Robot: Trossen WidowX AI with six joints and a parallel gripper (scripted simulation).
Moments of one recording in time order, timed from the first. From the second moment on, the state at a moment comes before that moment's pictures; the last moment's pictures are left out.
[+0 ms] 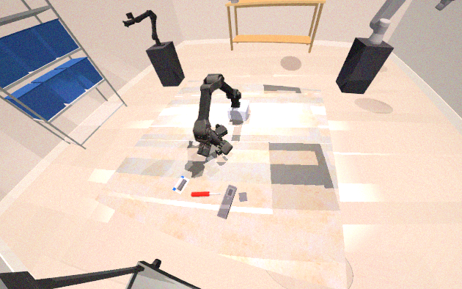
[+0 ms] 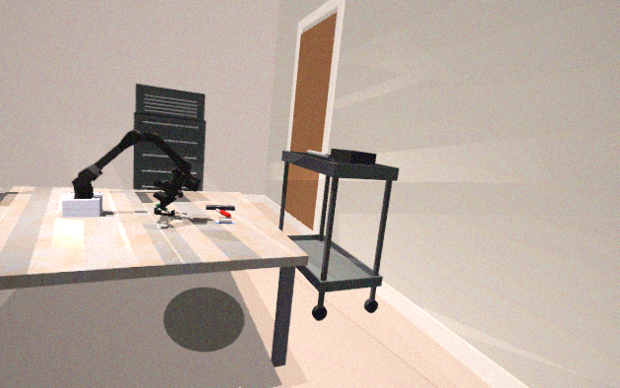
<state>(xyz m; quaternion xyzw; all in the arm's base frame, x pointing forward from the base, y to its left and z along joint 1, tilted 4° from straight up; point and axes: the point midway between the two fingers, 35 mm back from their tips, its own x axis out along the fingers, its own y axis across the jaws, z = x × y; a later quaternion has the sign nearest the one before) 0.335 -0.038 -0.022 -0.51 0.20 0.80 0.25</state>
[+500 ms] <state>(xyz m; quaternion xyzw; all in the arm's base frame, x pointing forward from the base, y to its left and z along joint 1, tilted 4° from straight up) 0.337 -0.040 -0.027 -0.48 0.19 0.82 0.25</state>
